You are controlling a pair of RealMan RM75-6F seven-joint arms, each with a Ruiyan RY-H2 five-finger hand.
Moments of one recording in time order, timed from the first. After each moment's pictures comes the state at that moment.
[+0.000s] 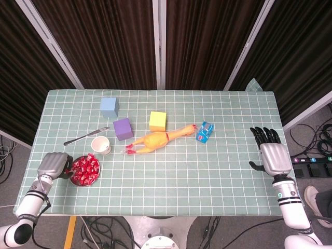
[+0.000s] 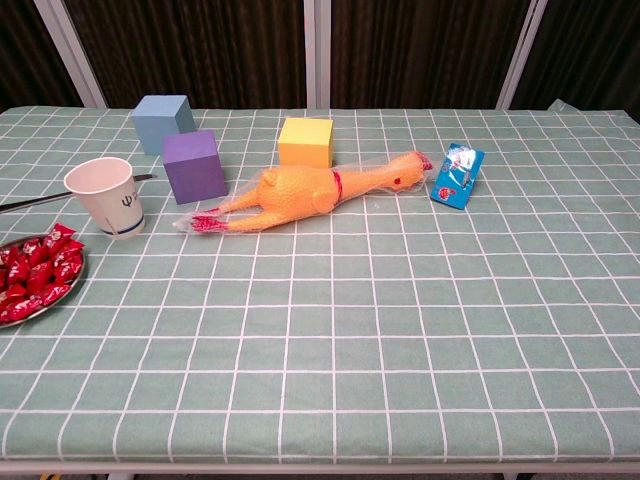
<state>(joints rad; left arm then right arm) -0.48 -1.16 -0.07 -1.70 0.95 0.95 0.36 0.40 -1.13 0.15 -1.82 -1.13 1.22 -0.38</state>
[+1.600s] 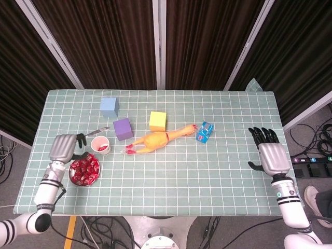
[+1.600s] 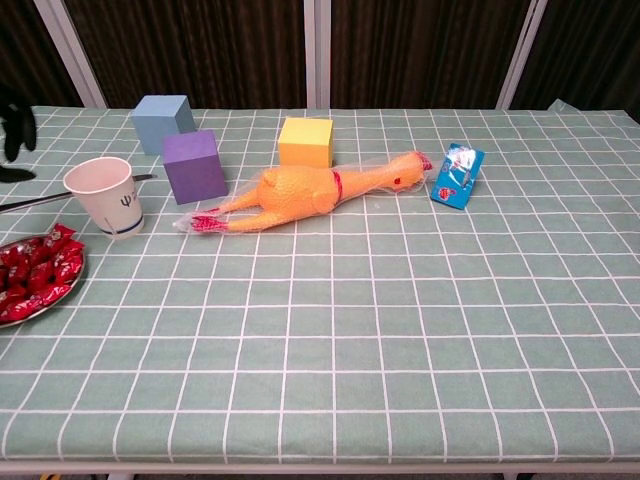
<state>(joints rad) -0.50 -1.33 -0.15 -1.58 1.03 1.11 0.23 0.41 -1.13 0.15 -1.82 -1.13 1.20 -0.39</state>
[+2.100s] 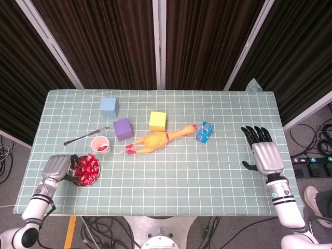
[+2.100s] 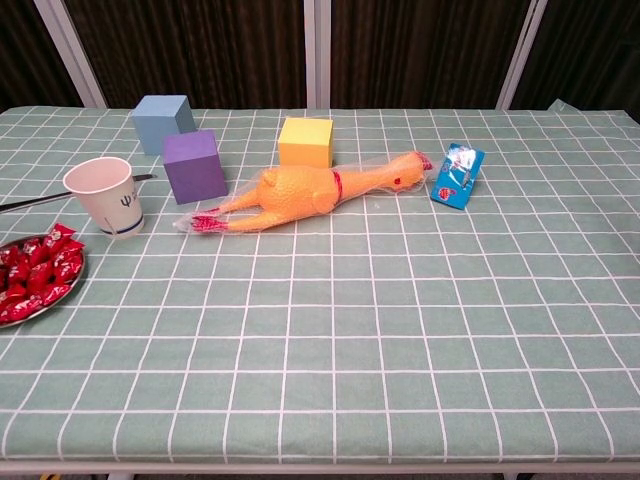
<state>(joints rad) -0.45 -1.28 -0.03 -1.60 1.01 0.99 0.25 0.42 -1.14 0.15 -1.86 -1.15 1.22 -0.41</state>
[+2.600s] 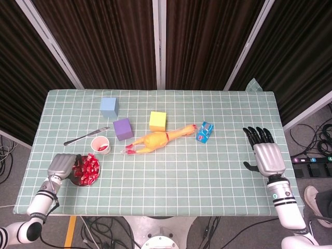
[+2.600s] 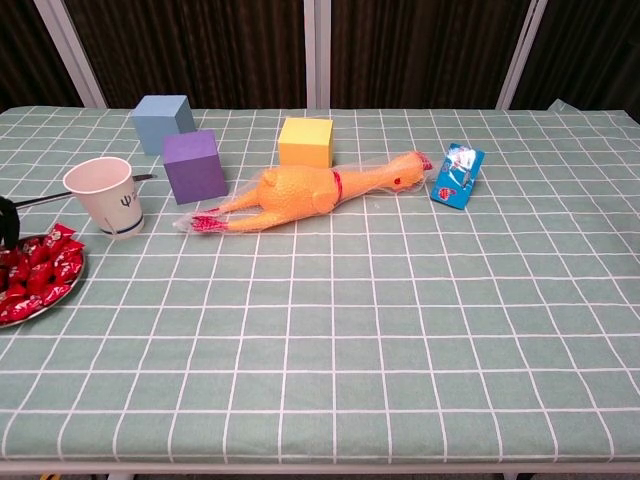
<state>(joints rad) -0.49 -1.33 -0.02 -1.51 1.01 0.95 0.32 0.42 -1.14 0.14 -1.86 -1.14 1.23 -0.43</state>
